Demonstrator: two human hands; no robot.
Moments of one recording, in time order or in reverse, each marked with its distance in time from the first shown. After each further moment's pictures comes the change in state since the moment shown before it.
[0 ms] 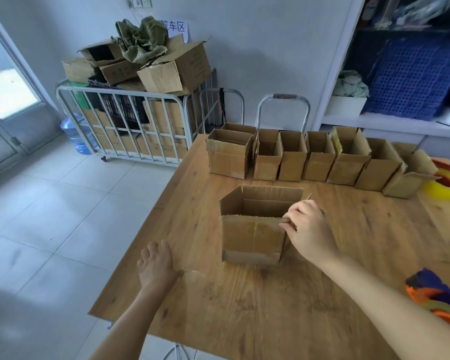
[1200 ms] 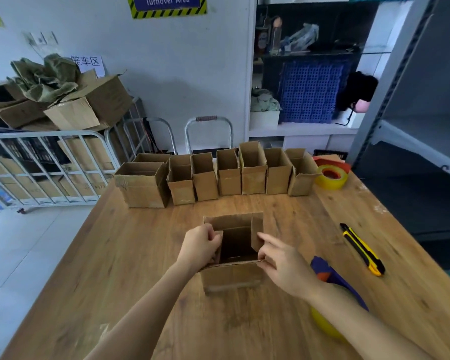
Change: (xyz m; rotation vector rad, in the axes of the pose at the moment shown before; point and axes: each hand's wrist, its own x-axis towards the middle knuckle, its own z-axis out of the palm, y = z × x) left_hand -0.067 0.281 -0.065 -0.686 -0.141 0.613; right_hand -0.088 0.111 -0.093 0.201 -0.301 0.219
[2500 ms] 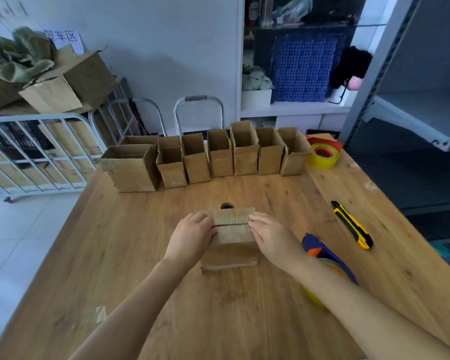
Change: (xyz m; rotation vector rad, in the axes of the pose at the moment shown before) left_hand -0.007 -0.025 0.007 0.485 0.100 0.507; right_hand 0.013 0.005 0.011 -0.116 0.060 0.010
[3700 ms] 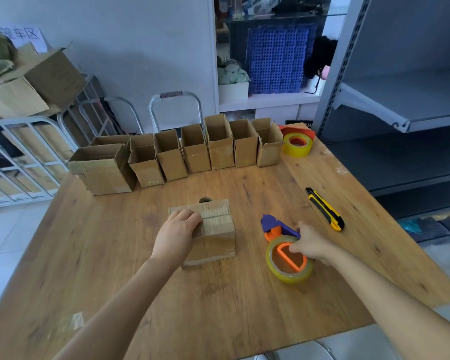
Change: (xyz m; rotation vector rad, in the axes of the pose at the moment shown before) left_hand 0.002 0.028 0.008 0.053 -0.129 -0.067; right_hand -0.064 0.097 -0.038 0.320 -0.335 0.871
